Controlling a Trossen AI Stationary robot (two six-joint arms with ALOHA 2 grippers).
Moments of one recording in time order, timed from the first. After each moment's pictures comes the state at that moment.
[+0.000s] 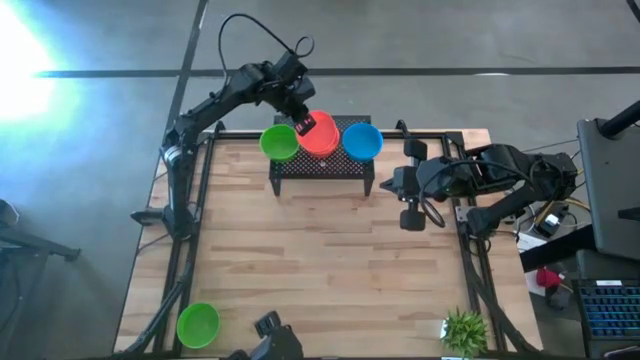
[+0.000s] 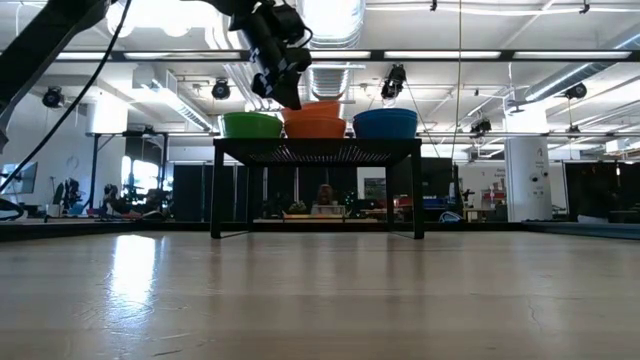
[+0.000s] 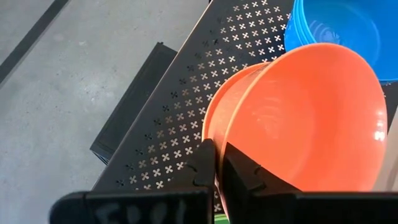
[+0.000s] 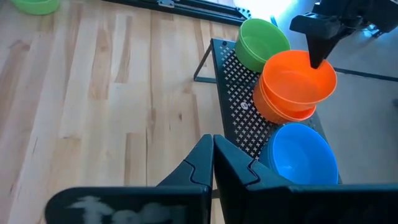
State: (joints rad) left arm 0.66 1.93 2.14 -1.16 0.11 0.11; right arm 0.21 1.36 1.74 -1.17 0.40 0.03
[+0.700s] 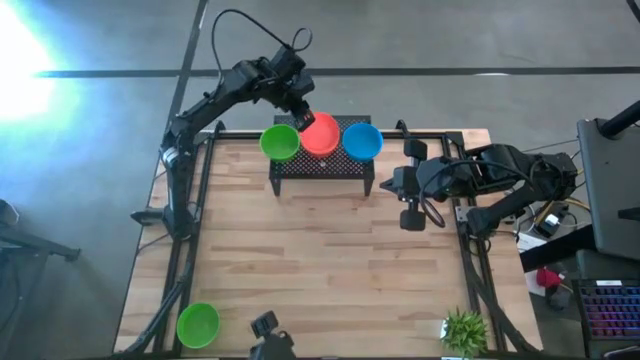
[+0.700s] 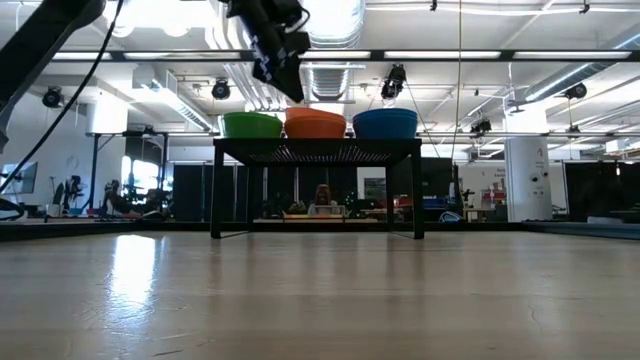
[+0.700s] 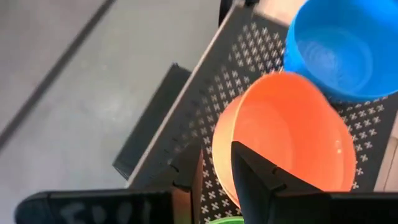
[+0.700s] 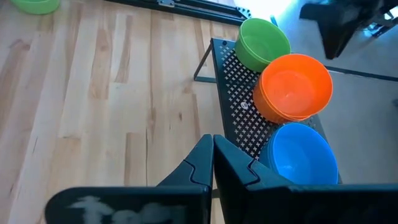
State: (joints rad) left arm 0.65 1.91 2.20 -1.16 0.05 0.14; right arm 0.21 1.36 1.74 -1.17 0.40 0.03
